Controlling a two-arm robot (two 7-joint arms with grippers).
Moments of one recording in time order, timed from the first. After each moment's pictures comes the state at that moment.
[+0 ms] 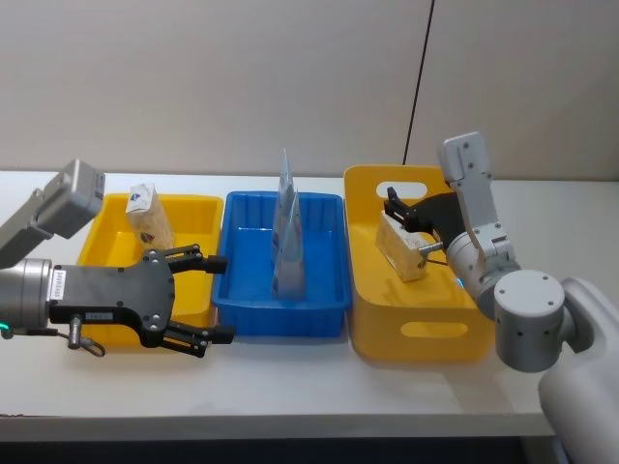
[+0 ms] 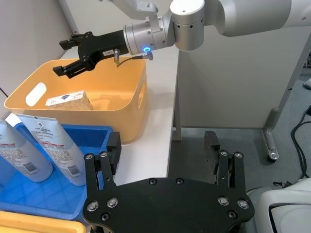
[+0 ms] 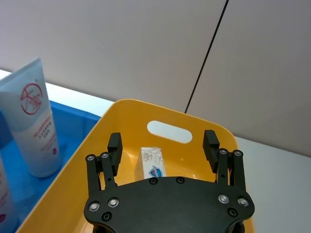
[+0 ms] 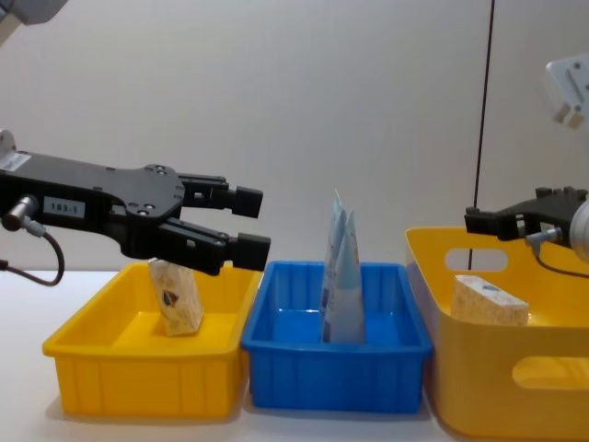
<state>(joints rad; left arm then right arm) -0.63 0.59 0.56 -1.36 -0.51 0.03 -1.18 0.55 0.22 -0.37 -1.11 0.12 0.09 -0.04</state>
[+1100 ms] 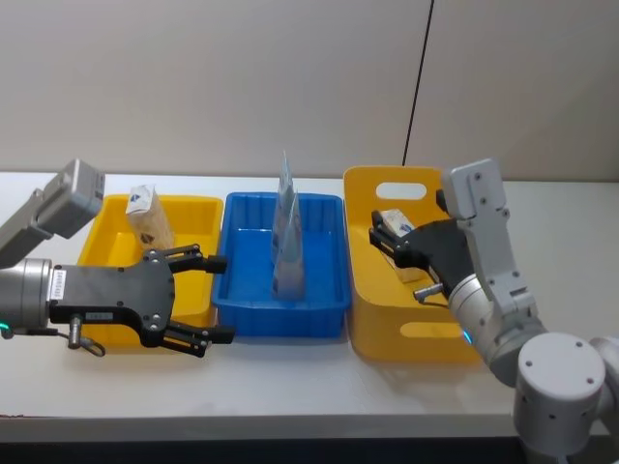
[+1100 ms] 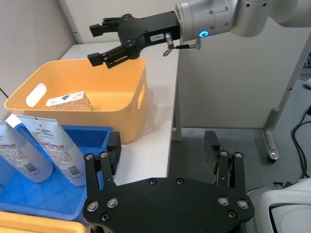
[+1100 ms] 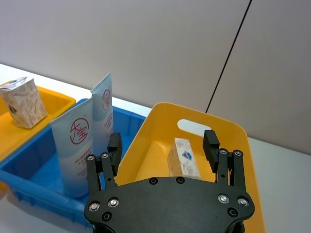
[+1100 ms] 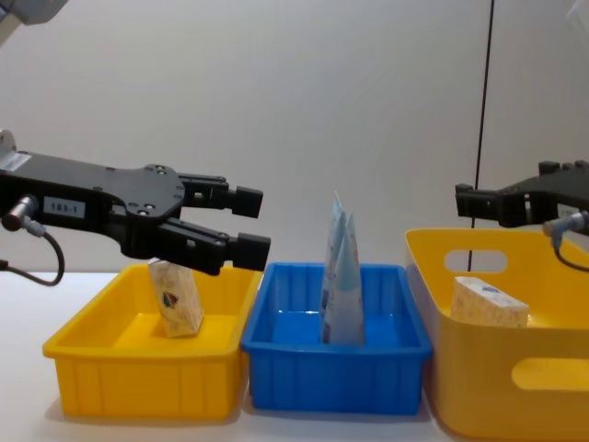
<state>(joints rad) -0.63 0.59 0.56 -1.36 -0.51 0.03 -1.18 0.22 0.28 -0.35 -1.65 0.11 0.25 -0.07</state>
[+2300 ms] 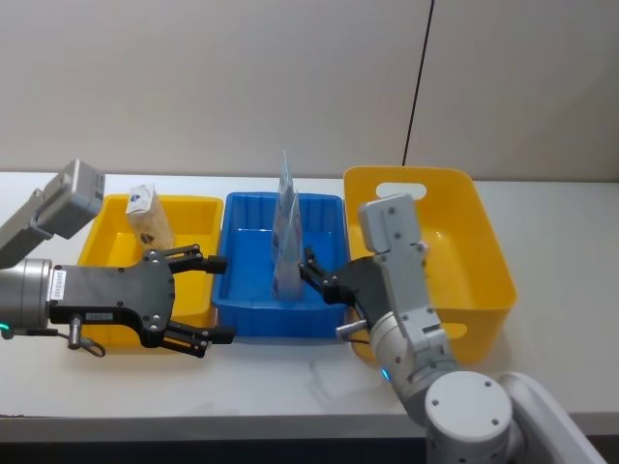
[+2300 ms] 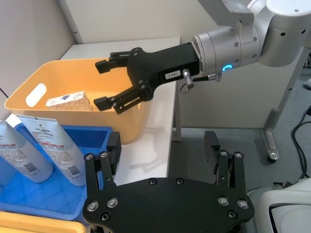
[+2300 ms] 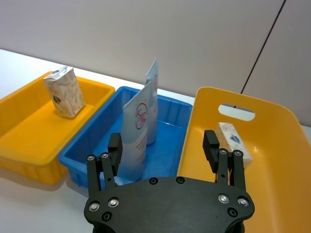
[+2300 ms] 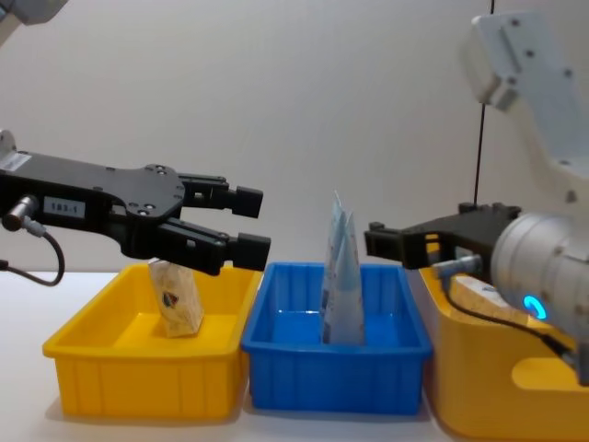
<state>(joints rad) -0.63 0.59 0.56 -1.36 -0.51 0.03 -1.18 0.16 0.13 -0.45 -1.68 0.03 0.32 -0.17</state>
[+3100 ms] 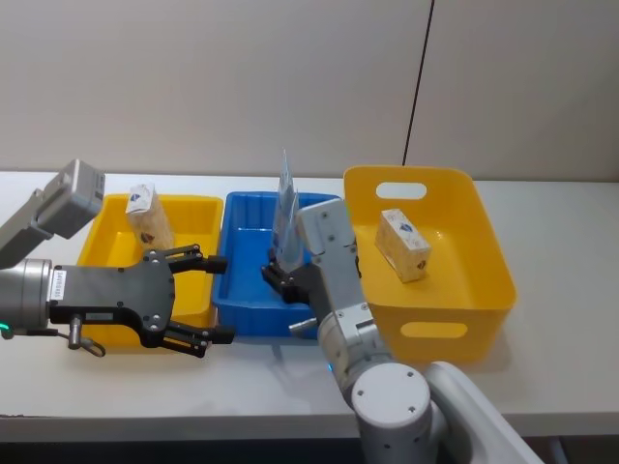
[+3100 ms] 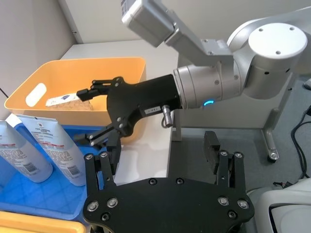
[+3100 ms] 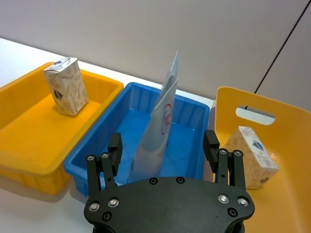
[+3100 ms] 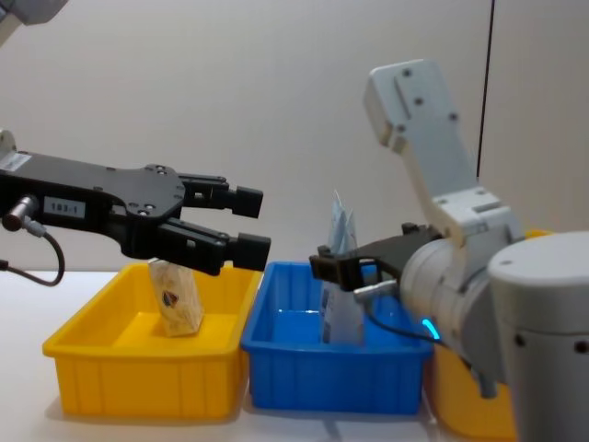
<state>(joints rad) -0.63 0.59 0.56 -1.36 -0.51 0.03 -1.18 0.26 0.02 -0.51 -1.45 -0.06 0.27 -0.23</state>
